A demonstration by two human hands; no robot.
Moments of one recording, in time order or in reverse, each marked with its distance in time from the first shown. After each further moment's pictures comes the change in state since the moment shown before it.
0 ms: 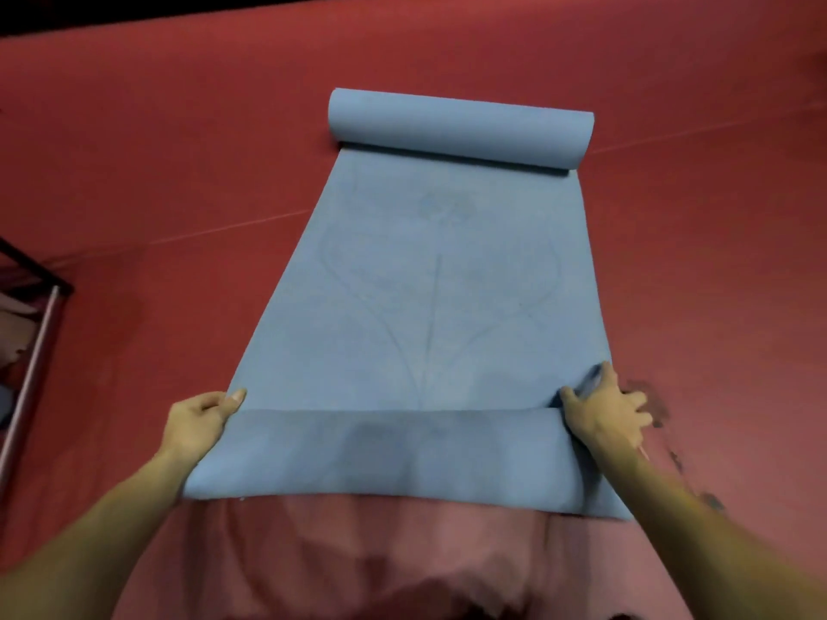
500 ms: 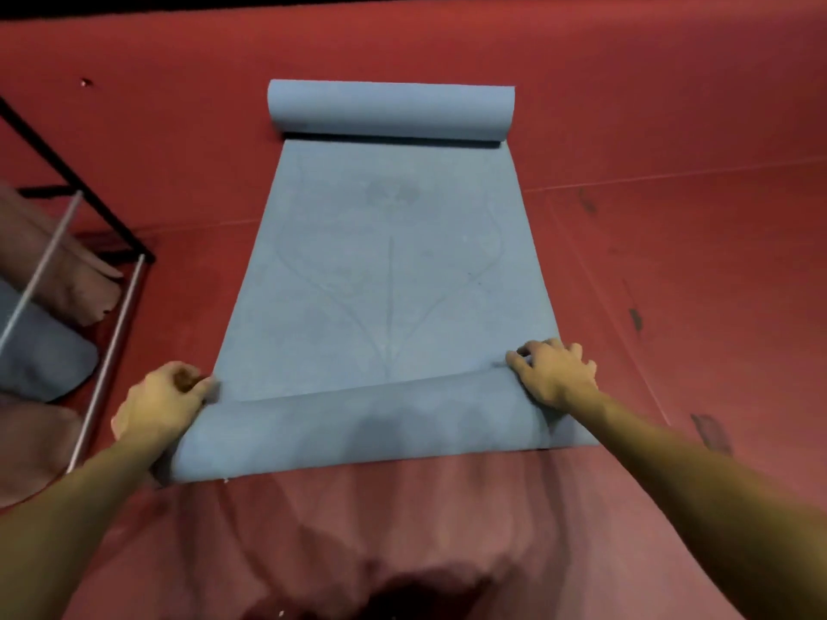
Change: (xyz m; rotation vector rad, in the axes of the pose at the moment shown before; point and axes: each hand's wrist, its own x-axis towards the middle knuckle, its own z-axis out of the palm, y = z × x) left_hand 0.024 -0.037 -0.121 0.471 0.227 -0.012; right_hand -0.047 -0.139 0.036 -0.487 -0.222 -0.622
